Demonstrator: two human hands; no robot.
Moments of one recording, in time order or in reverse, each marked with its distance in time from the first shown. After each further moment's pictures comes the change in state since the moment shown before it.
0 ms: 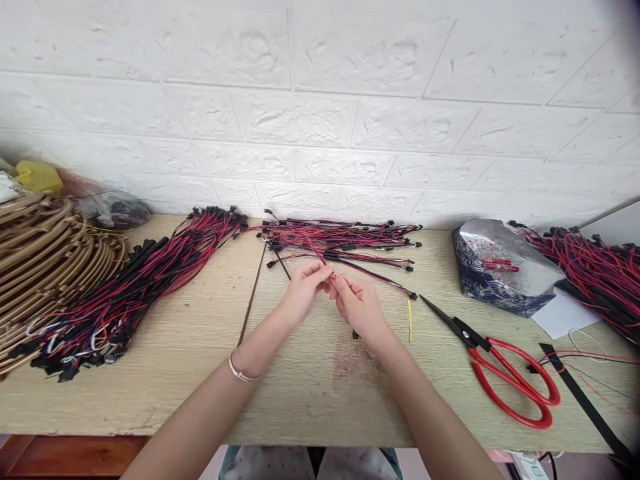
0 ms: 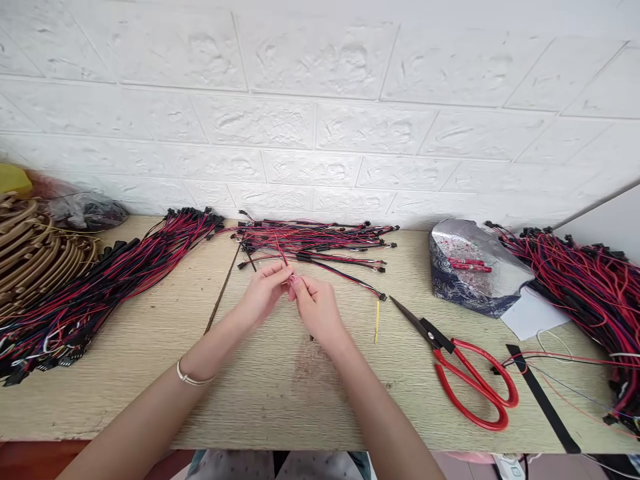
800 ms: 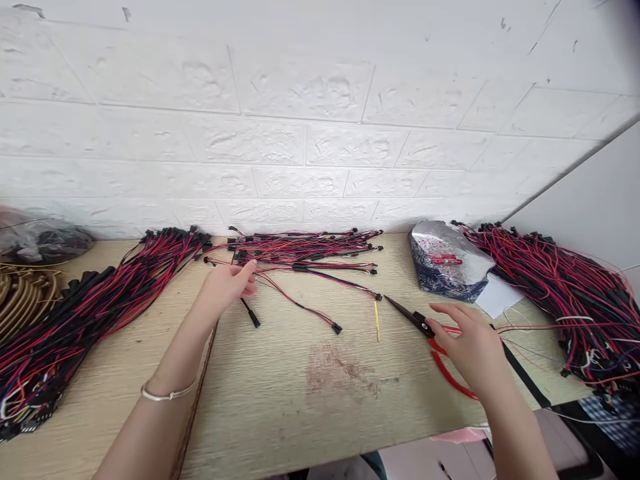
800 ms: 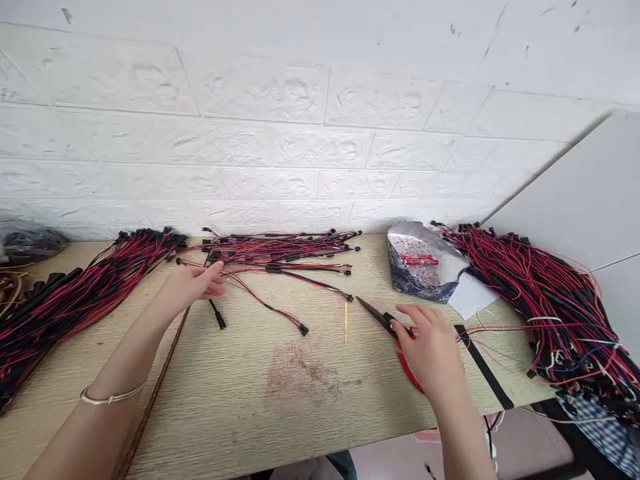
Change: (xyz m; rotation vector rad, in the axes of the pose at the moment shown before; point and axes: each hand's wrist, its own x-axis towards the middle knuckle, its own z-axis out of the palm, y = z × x) left_hand 0.027 0.042 -0.075 0.710 0.365 -0.397; right_hand -0.108 0.043 -0.180 -1.037 0.575 -0.091
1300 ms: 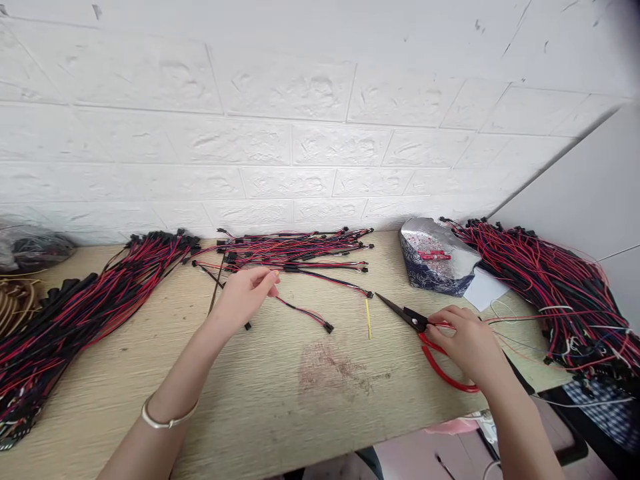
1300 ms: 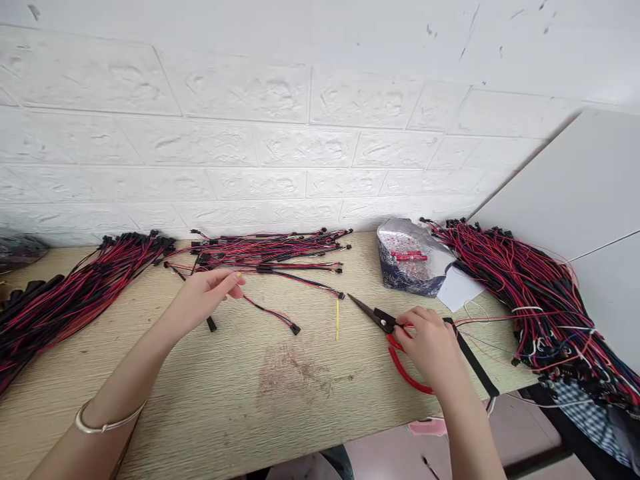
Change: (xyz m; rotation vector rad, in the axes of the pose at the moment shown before) left_hand -0.041 0.023 0.029 0.252 -0.112 0.460; right_hand -0.006 0.033 -0.008 -0.182 -0.251 0.068
